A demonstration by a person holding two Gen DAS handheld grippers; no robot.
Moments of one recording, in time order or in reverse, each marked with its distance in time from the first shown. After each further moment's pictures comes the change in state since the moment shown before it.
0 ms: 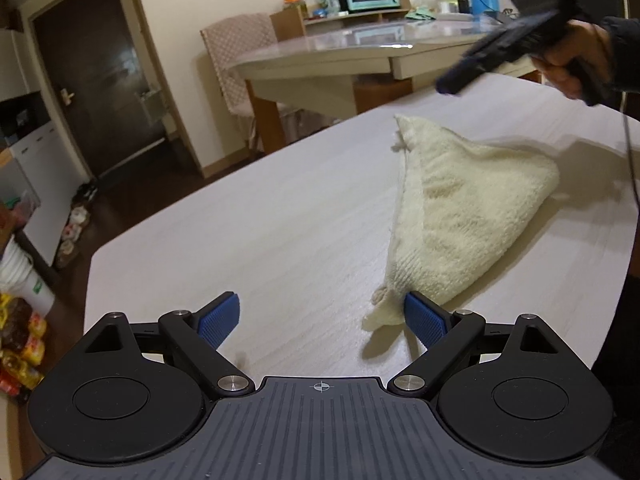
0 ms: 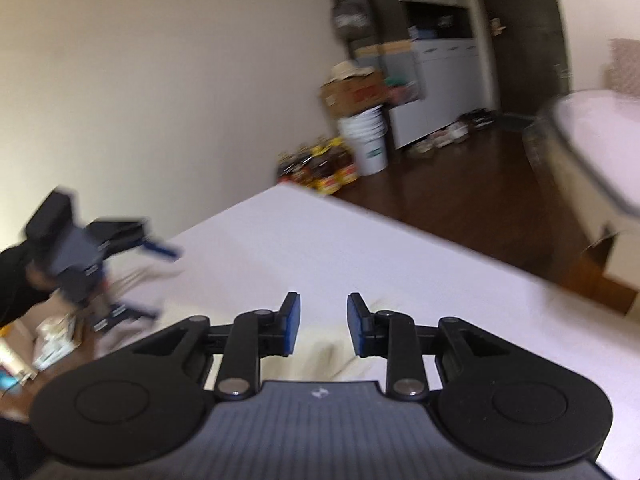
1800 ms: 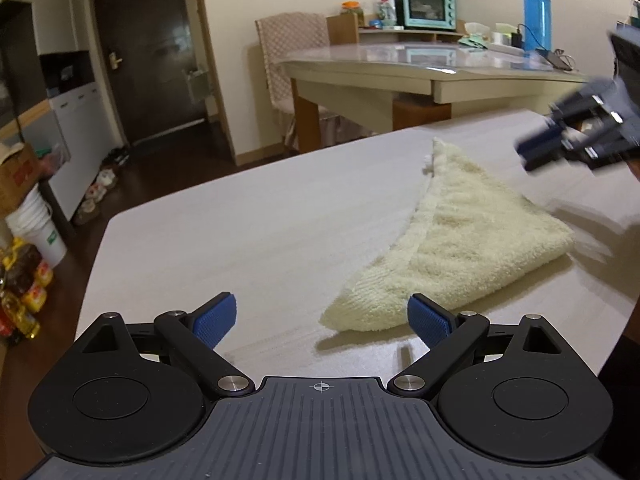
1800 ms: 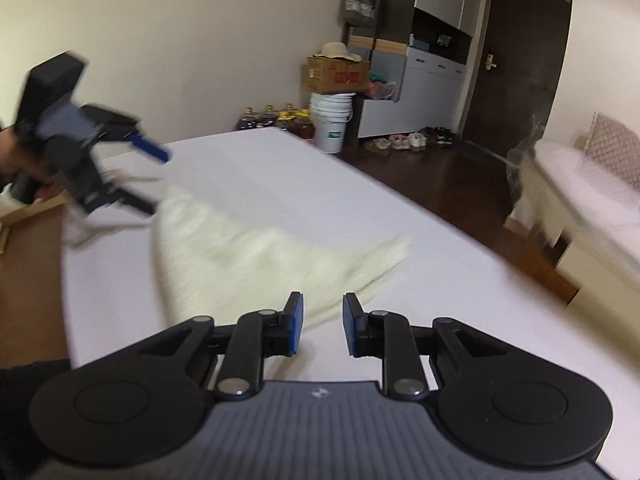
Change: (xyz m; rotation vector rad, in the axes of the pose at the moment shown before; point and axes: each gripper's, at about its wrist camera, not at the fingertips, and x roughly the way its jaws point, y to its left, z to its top) left arm -0.012 -0.009 -0.001 -0.175 -0.011 0.082; right arm -0.018 0.104 -0.013 -0.237 0.076 -0.300
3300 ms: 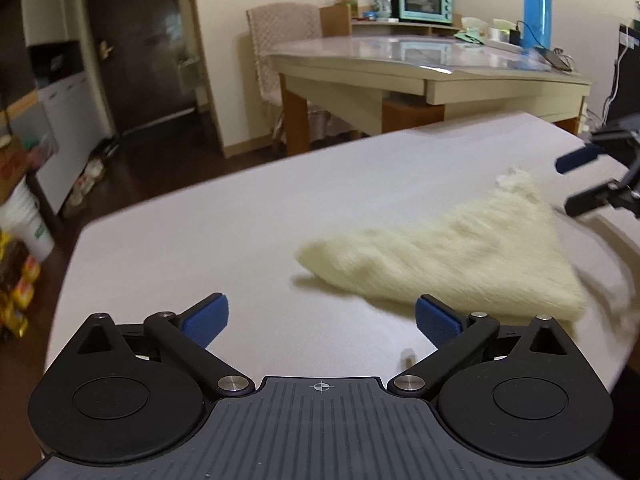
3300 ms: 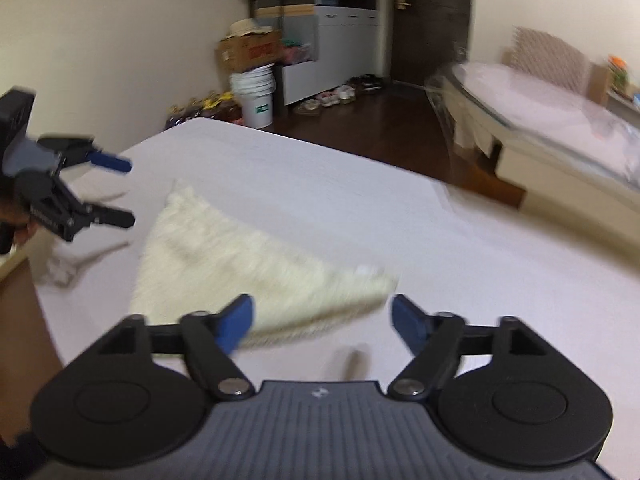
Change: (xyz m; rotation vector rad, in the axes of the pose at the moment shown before) left arm 0.010 -0.026 0.018 -0.033 0.038 -0.028; right arm -0.041 0.017 -0.041 0.346 0.062 -0.129
